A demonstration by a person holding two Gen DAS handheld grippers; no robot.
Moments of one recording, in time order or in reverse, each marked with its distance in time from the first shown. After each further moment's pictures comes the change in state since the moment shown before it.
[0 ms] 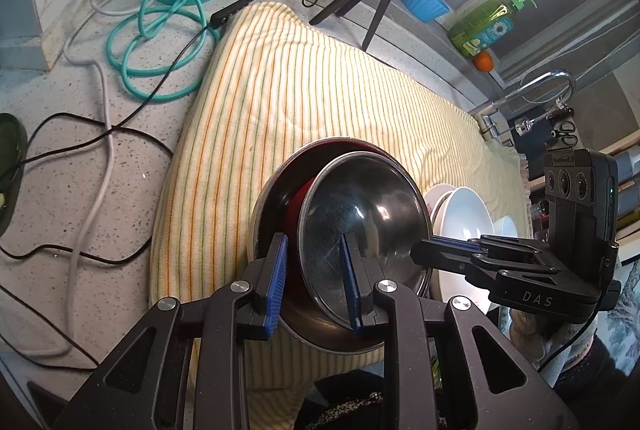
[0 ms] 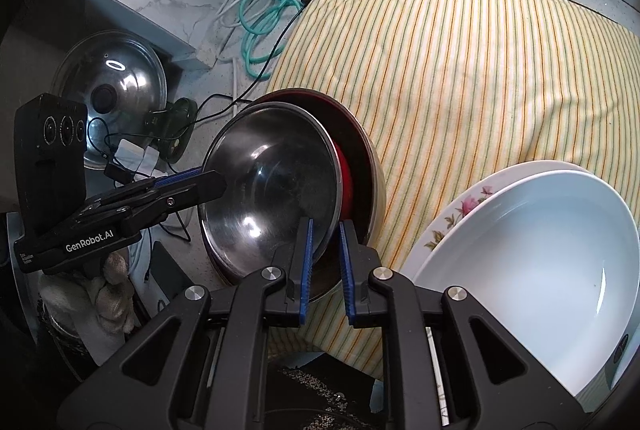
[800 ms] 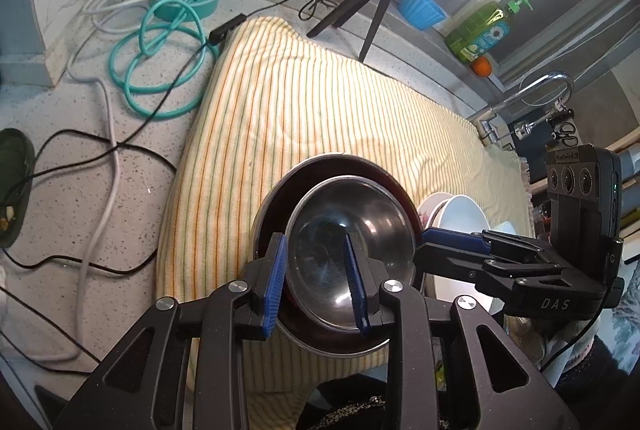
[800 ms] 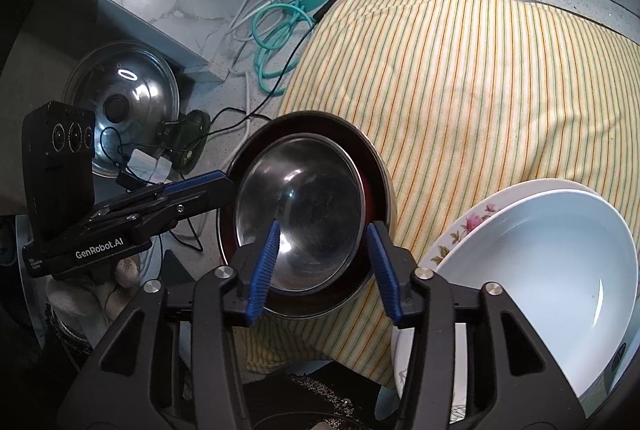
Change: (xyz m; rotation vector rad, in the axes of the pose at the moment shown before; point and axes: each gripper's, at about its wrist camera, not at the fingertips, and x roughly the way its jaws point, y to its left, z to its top) left arm -0.012 -0.009 0.002 0.020 -0.044 0.023; right arm -0.012 0.002 0.004 -0.005 -0.050 0.035
